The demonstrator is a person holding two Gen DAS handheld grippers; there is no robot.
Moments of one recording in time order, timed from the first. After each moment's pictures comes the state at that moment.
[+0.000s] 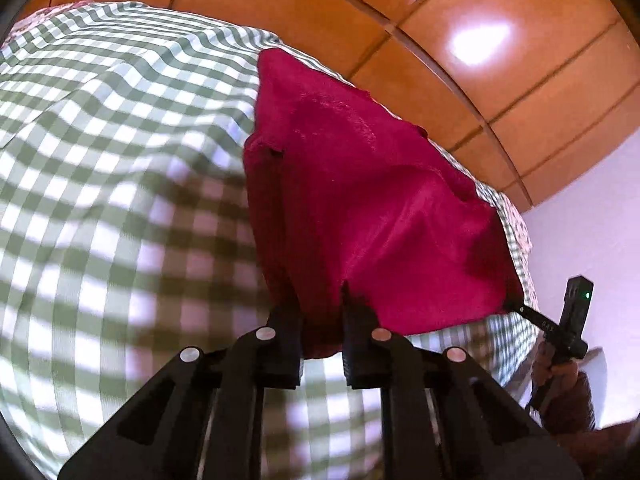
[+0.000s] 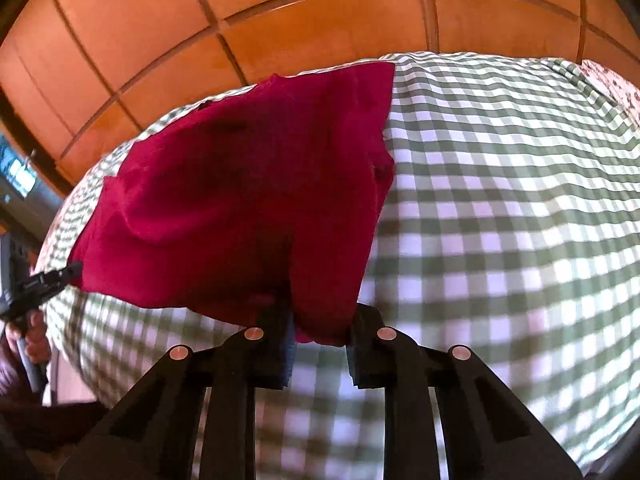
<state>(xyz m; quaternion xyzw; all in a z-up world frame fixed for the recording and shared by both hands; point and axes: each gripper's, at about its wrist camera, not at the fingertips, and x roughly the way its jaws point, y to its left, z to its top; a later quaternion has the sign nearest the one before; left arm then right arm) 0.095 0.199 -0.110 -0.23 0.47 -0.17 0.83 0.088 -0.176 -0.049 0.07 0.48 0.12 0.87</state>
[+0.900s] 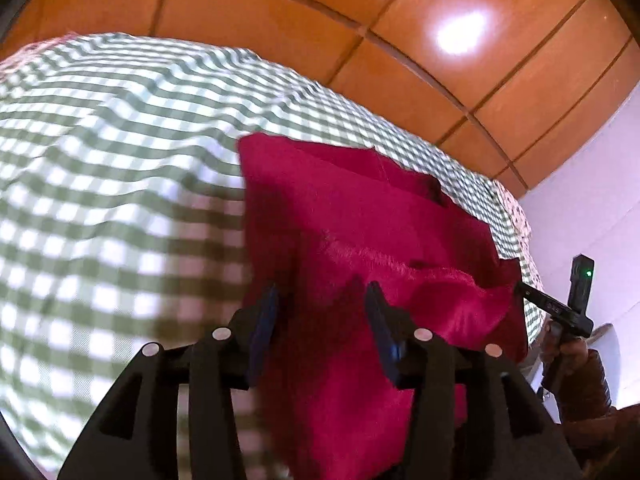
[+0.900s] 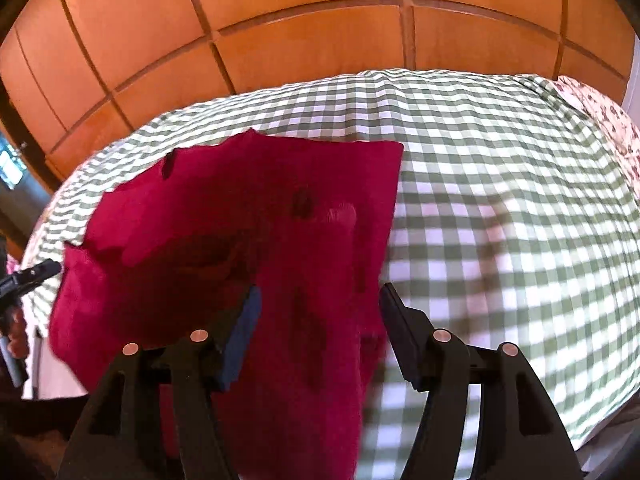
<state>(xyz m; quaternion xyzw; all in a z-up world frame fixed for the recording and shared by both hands) 0.090 0.201 -0.091 -0.19 0.47 -0.17 0.85 0.080 -0.204 -0.026 0.04 0.47 0.08 0.88</state>
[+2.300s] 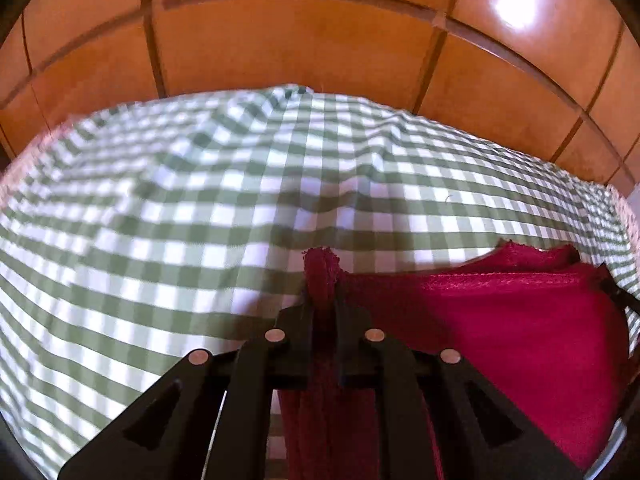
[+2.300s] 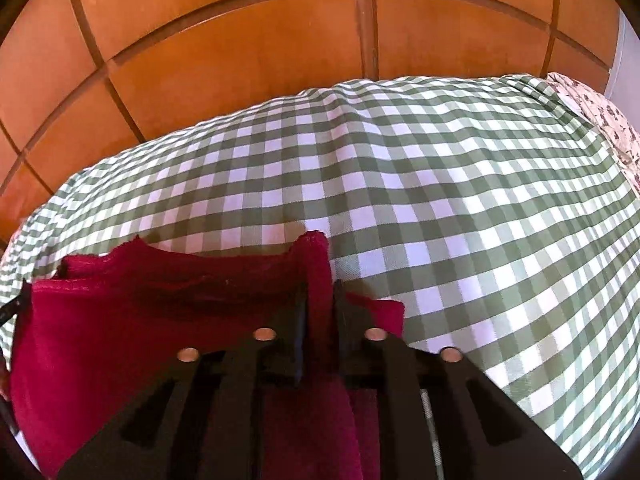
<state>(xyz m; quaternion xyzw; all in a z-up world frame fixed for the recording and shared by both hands) 0.245 0.162 -0.087 -0.04 0.47 0.00 0.88 0.229 -0.198 -0.061 0.07 0.46 -0.02 0.88</state>
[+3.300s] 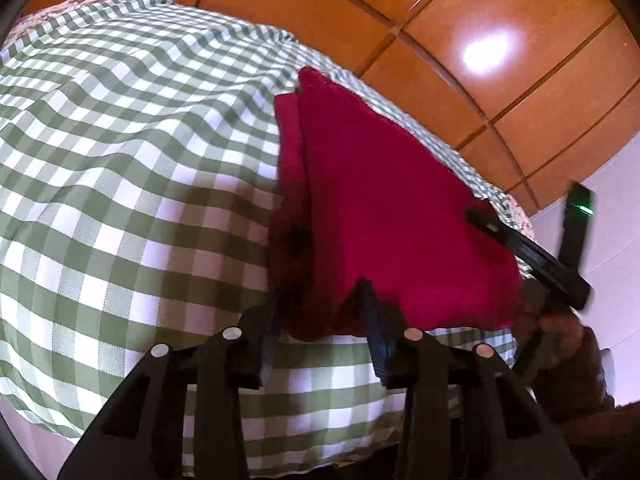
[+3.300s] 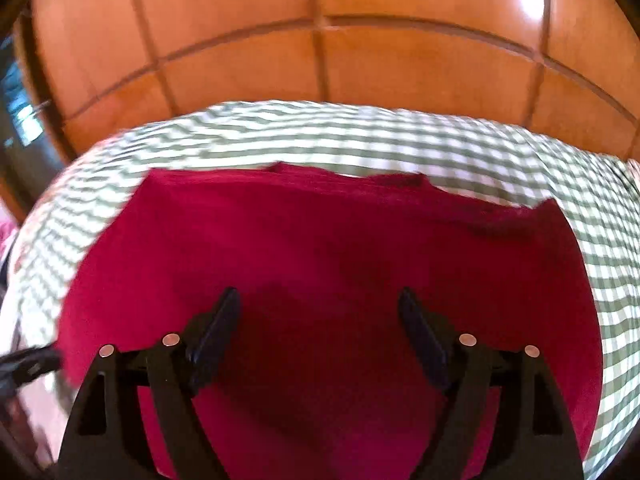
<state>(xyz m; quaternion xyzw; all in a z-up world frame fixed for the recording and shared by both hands) 0.037 0.197 -0.112 -0.23 0.47 -0.12 0.84 0.135 -0.020 -0.037 -0.03 0.42 0.16 0.89</state>
